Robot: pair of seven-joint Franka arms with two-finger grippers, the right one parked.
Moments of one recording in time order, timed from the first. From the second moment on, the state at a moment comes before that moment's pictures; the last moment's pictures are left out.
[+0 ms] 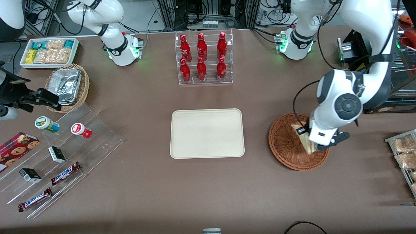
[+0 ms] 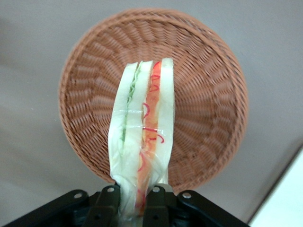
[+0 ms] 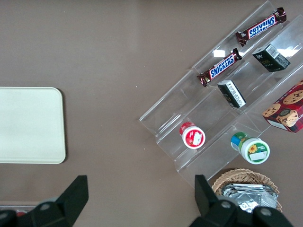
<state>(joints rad) -0.09 0.28 -0.18 -1.85 0.12 1.96 -0.67</state>
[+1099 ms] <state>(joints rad) -0.44 0.38 -0.19 -1.73 0.07 1.93 -0.58</state>
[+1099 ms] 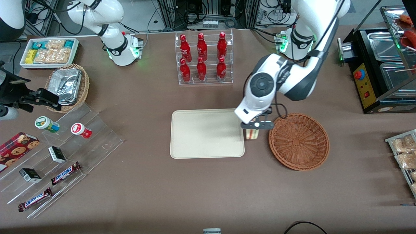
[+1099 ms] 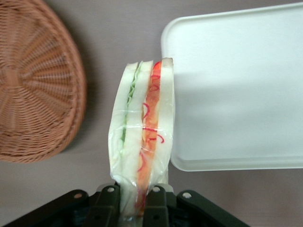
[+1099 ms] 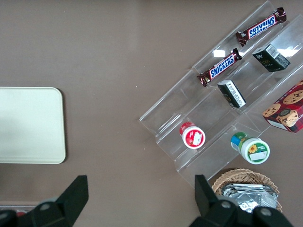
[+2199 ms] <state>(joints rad) -0.56 0.67 -0.18 -1.48 0.07 2.03 -0.69</state>
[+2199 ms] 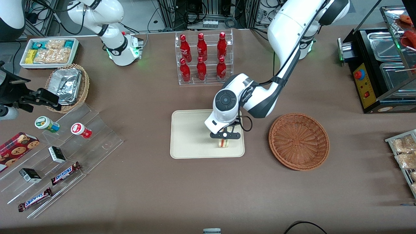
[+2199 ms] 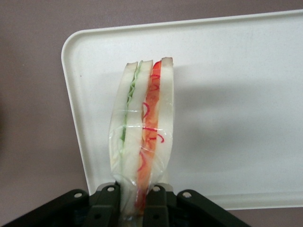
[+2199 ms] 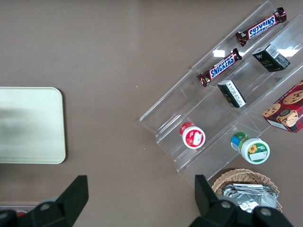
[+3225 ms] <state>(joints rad) -0.59 0.75 -0.18 -1.46 0.10 2.10 -0.74</state>
